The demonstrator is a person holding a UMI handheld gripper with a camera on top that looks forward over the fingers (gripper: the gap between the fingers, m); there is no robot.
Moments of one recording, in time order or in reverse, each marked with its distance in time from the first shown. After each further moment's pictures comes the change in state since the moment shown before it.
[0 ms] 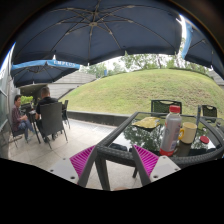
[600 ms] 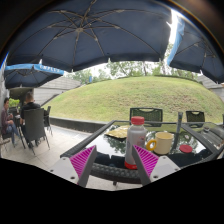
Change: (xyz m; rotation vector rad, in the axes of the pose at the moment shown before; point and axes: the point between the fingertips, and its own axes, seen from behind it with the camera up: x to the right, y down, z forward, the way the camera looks) arm 0.130 -0.035 -0.001 0.082 0.182 -0.006
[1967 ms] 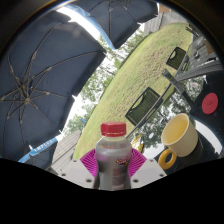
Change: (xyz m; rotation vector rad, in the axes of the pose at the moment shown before) arm 0.095 -0.076 0.143 0.185 -0.050 0.879
